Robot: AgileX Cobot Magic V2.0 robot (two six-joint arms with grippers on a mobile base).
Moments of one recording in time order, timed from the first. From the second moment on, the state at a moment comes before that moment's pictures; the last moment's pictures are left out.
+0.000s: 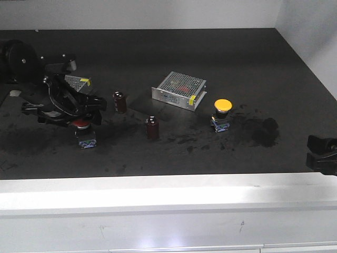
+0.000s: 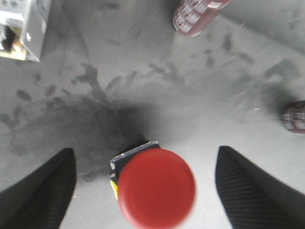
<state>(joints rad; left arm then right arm) -0.22 1.76 -1.42 -0.13 0.87 -0.17 0.04 0.87 -0.56 -0.02 0.29 0.00</state>
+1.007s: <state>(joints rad) -0.22 1.23 -1.15 0.04 0.75 -0.16 0.04 0.87 -0.56 -0.02 0.29 0.00</state>
